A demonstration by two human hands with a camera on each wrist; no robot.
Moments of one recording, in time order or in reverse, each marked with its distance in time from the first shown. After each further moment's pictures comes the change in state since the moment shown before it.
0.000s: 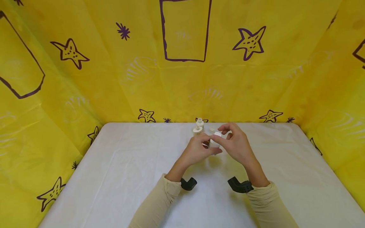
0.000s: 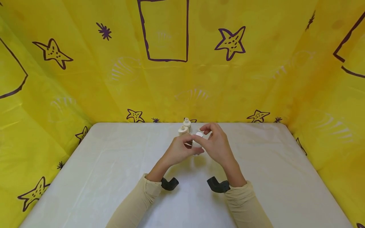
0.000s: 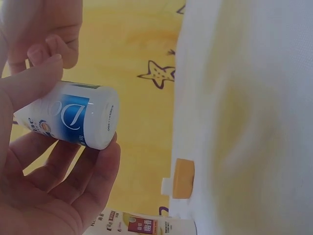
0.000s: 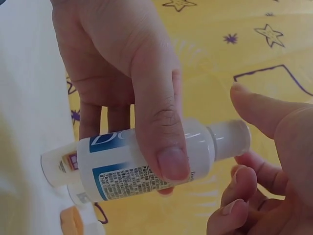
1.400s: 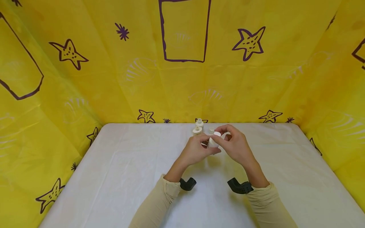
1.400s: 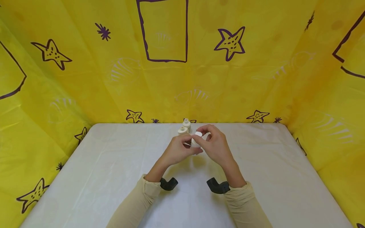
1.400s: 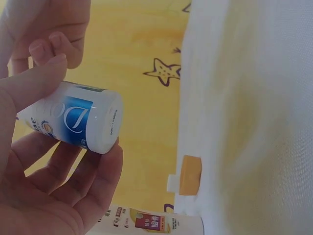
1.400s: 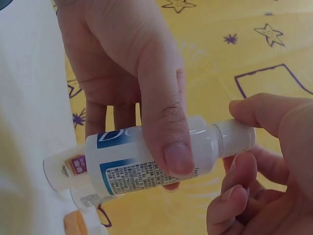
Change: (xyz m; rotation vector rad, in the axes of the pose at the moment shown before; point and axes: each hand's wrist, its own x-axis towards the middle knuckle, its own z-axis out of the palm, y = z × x) left_hand 0.000 0.005 -0.004 -0.029 0.015 -0.045; right_hand -0.001 0.002 0.000 0.072 -0.052 -0.015
